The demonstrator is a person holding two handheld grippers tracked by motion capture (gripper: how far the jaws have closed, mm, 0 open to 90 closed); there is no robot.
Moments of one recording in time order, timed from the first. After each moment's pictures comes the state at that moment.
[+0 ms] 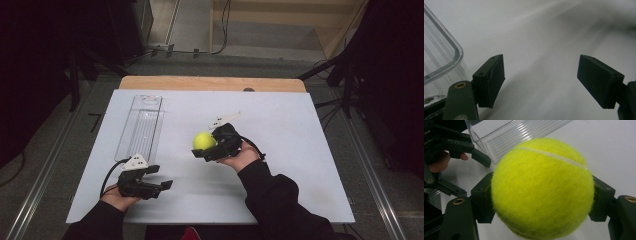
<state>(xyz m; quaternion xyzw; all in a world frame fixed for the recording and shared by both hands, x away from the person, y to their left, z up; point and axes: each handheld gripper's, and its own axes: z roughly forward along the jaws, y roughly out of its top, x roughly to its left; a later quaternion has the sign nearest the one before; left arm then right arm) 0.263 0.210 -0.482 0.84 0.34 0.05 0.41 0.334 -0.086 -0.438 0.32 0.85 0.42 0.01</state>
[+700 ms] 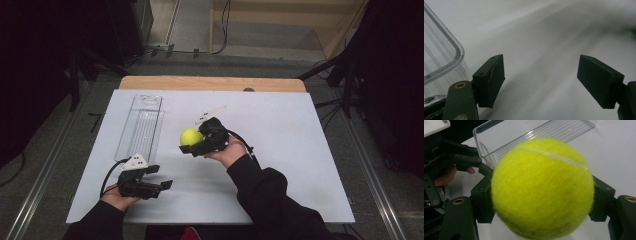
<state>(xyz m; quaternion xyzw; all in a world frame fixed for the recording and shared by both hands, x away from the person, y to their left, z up) 0.263 0.210 -0.482 0.84 0.34 0.05 0.41 0.350 -0.054 -0.431 0.30 0.85 0.43 0.00</state>
